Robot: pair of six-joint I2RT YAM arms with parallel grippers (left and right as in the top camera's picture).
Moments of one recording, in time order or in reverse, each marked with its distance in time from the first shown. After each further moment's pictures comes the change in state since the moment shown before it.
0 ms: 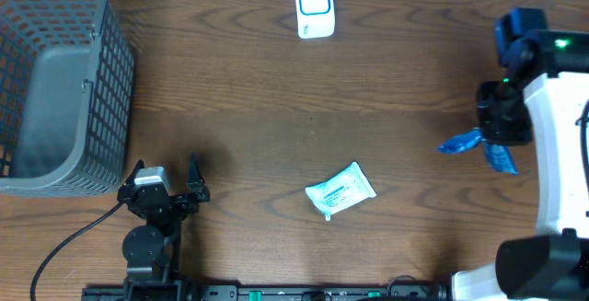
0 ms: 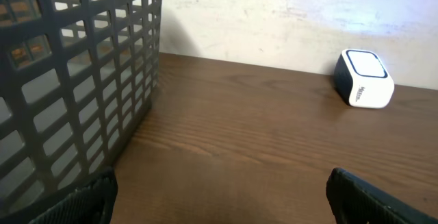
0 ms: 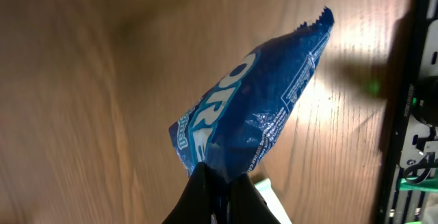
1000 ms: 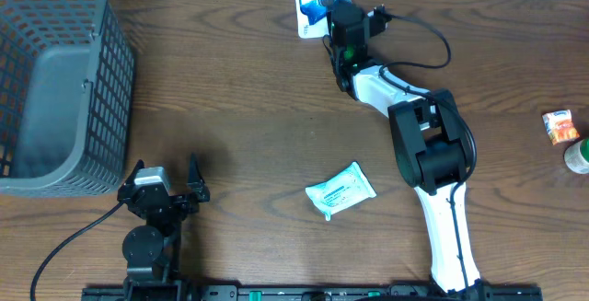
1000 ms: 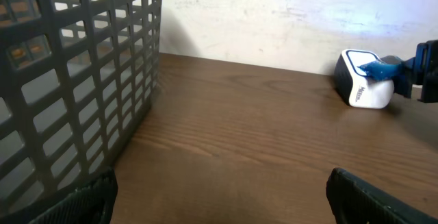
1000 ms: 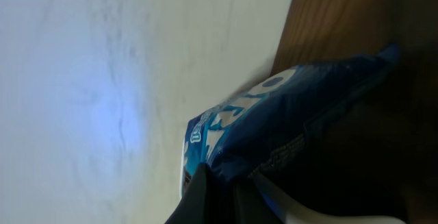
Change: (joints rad) left arm 0.000 0.000 -0.001 0.002 0.000 0.000; right arm 0.447 0.784 -0.011 2.069 0.172 -0.080
